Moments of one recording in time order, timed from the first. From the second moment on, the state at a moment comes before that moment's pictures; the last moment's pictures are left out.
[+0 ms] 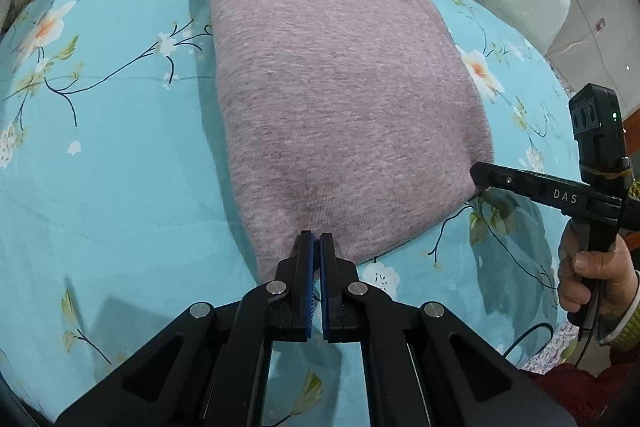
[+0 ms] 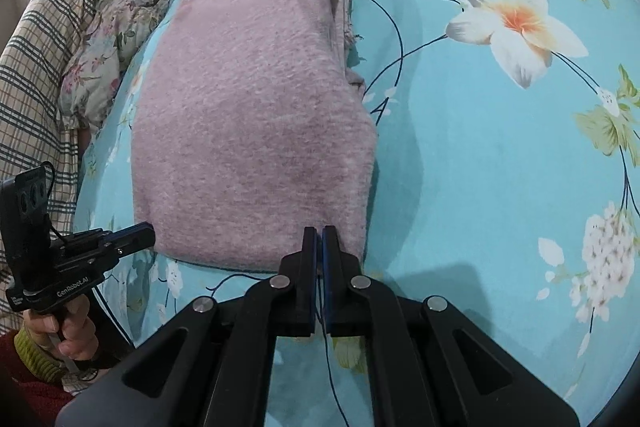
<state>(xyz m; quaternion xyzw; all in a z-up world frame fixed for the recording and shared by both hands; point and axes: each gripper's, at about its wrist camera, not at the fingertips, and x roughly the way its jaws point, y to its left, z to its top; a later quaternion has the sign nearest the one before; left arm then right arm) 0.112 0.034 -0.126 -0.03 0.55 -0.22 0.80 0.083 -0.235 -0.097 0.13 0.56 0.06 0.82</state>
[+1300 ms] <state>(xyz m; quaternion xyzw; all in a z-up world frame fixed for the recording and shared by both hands) 0.189 0.026 -0.091 -0.06 0.53 -0.16 0.83 0.330 -0.254 -0.073 0.12 0.53 0.05 0.84</state>
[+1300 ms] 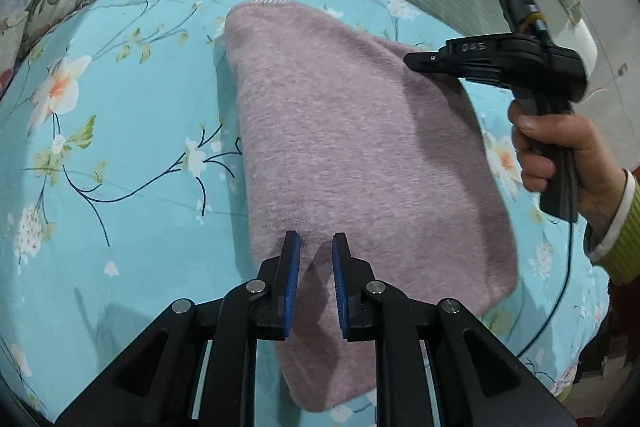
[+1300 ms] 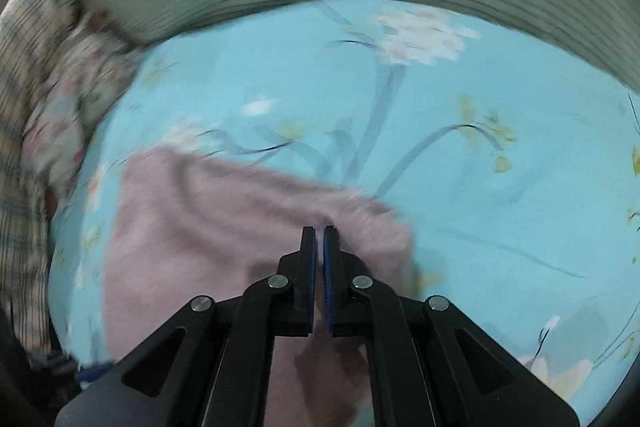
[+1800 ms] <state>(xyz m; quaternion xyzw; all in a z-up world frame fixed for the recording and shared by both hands) 0.168 0.033 -0.077 -0.05 0.52 -0.15 0.84 0.250 -0.255 -0.029 0.17 0.49 0.07 0.85</state>
